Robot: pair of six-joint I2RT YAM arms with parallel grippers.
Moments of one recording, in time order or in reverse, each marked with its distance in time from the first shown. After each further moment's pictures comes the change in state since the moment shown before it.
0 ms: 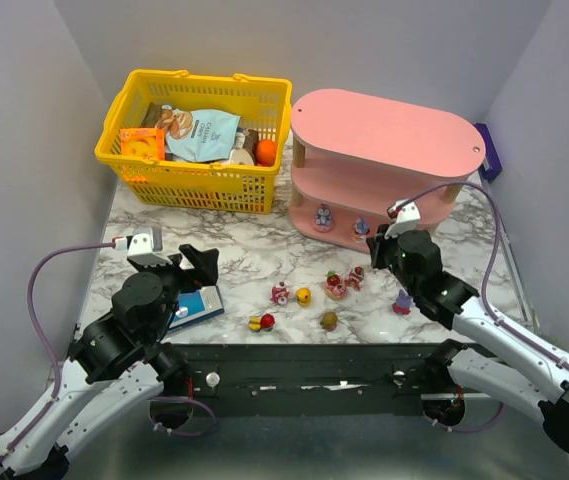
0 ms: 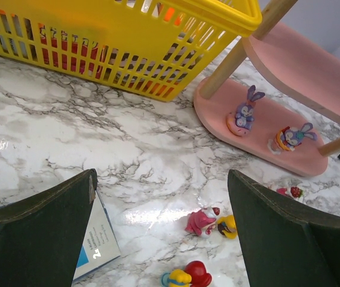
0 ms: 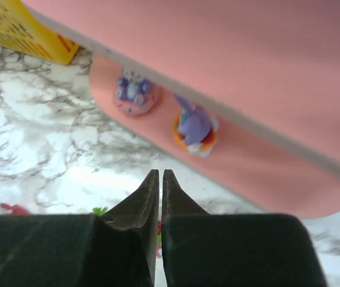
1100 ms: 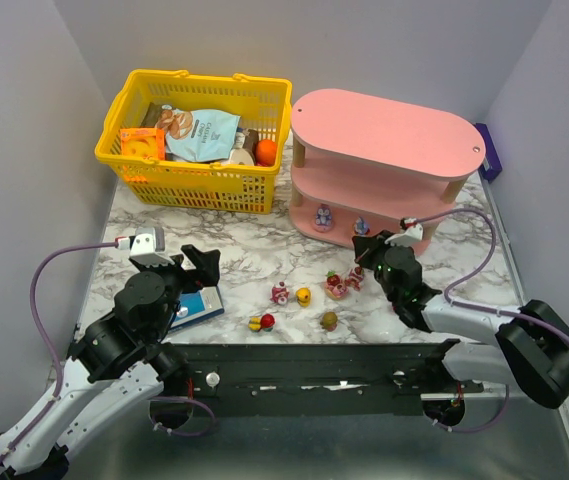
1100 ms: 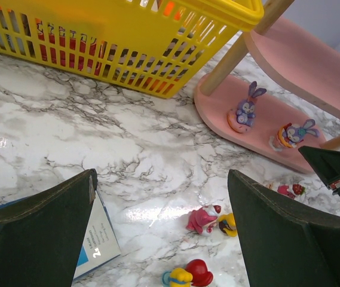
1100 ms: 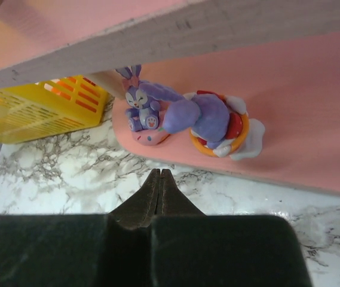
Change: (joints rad) left arm 0.000 0.003 -0.011 0.005 0.008 0.000; right arm 0.000 0.318 -0.289 0.730 0.105 0.512
